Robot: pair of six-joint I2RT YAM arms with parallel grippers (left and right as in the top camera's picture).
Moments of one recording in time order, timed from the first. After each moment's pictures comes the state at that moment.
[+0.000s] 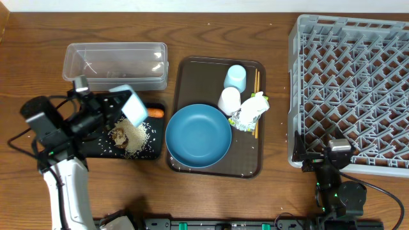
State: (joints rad) left arm 0.52 1.18 0.70 -0.03 1.31 -1.02; right arm -0.01 0.01 0.01 -0.06 -0.09 0.00
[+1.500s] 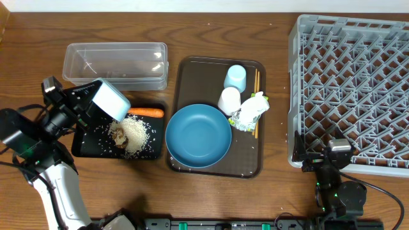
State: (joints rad) left arm 0.67 1.20 0.70 0.45 1.40 -1.75; right arm -0.01 0.01 0.01 -0.06 -0.09 0.00
